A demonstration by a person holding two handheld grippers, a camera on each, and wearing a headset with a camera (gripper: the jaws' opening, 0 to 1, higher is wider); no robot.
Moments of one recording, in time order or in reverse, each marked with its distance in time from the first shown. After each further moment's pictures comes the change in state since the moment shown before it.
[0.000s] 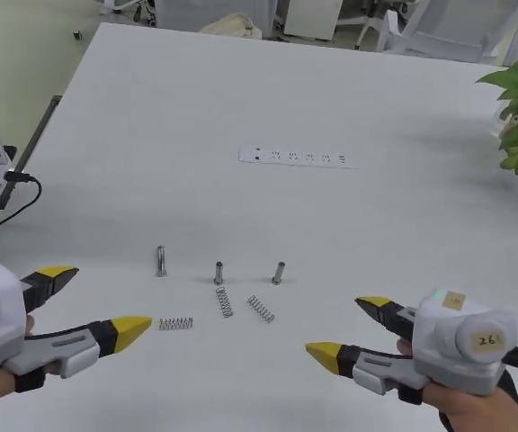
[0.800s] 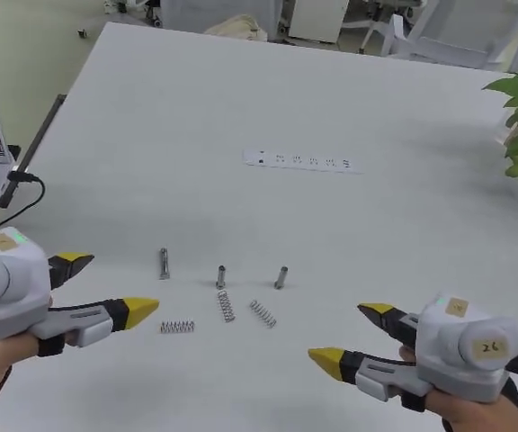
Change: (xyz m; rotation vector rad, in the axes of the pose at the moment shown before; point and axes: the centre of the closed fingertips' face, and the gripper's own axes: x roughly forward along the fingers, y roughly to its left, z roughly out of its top) left arm 0.037 0.021 -0.001 -0.003 0.021 -0.024; right arm 0.002 -0.003 -0.001 0.000 0.018 0.000
